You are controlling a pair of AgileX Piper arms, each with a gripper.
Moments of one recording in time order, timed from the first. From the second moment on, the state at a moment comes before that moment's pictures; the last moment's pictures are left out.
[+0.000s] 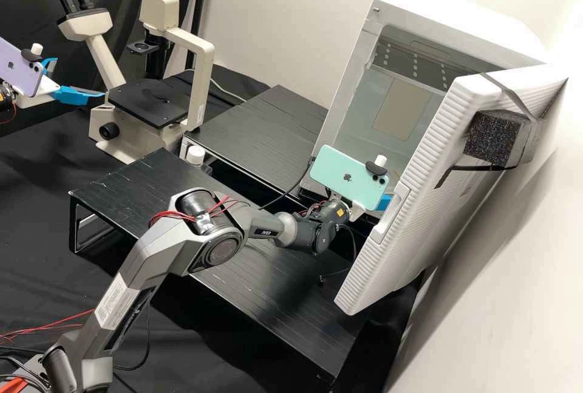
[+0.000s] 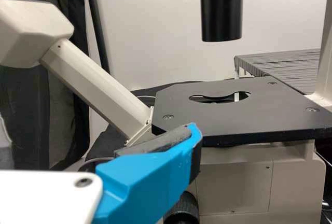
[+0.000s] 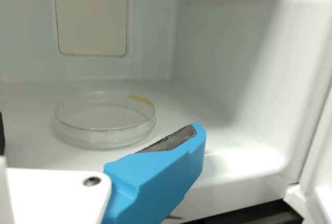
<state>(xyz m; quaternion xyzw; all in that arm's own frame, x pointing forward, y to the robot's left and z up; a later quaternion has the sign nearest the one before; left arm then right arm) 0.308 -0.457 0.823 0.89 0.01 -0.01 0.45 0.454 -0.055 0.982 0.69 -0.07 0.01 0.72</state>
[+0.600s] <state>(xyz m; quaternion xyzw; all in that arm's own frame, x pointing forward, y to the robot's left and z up) 0.308 -0.457 0.823 0.89 0.01 -0.01 0.45 0.473 -0.049 0.994 0.66 -0.06 -0.02 0.75</state>
